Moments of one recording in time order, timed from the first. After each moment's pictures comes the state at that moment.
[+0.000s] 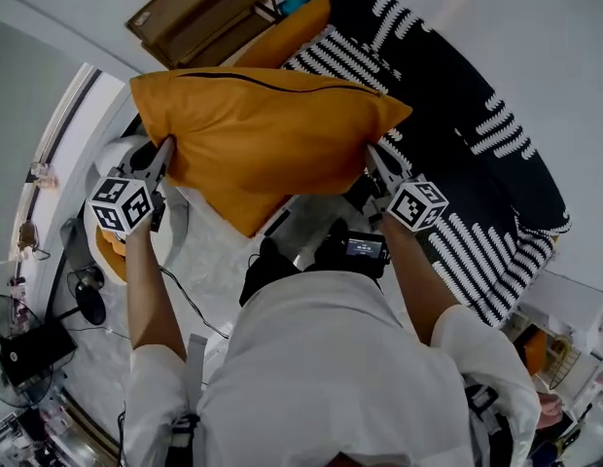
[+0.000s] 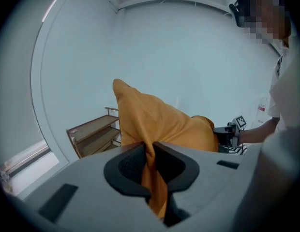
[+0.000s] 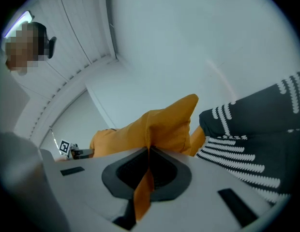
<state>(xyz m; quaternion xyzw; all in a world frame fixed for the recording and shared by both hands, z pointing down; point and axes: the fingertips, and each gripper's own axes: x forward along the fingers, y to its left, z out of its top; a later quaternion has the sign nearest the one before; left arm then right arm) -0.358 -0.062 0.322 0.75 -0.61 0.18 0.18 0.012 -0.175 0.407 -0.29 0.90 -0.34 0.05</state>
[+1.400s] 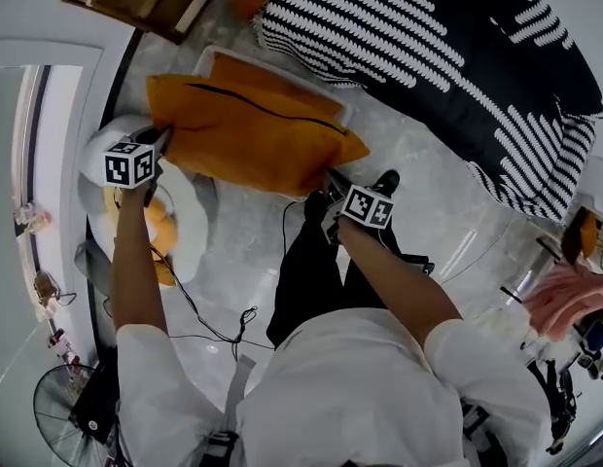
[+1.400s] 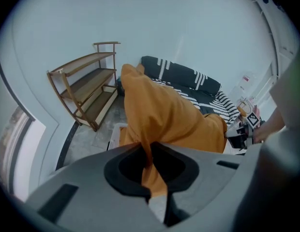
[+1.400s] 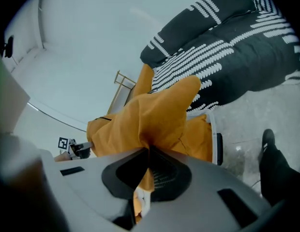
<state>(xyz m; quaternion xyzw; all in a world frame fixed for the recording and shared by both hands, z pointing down) -0.619 -0.011 0.664 0.74 -0.42 0.39 0.35 -0.253 0.100 0.743 -0.43 0.66 -0.62 -0.04</state>
